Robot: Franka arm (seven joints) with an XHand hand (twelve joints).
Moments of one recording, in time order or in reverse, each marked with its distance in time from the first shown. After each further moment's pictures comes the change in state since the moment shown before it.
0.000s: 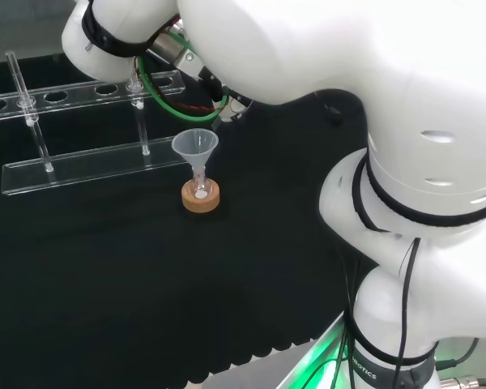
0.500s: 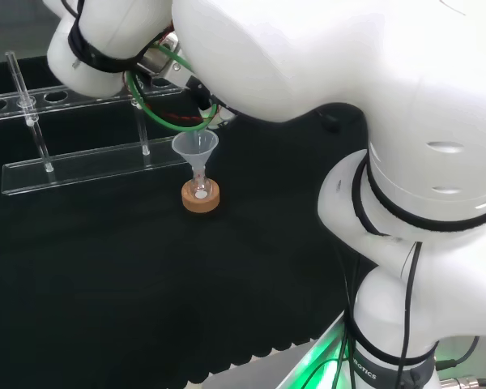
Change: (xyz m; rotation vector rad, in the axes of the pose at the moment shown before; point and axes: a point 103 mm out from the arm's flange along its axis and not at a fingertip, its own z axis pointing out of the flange) arm 0.022 -0.004 -0.017 -0.066 -0.021 -0.042
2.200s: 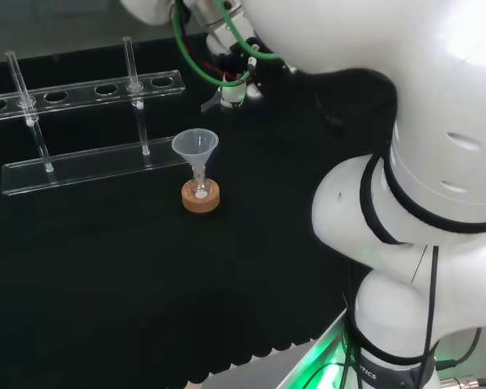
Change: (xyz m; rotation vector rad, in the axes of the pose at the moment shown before) arm -0.049 0.009 0.038 -0.010 0.463 0.048
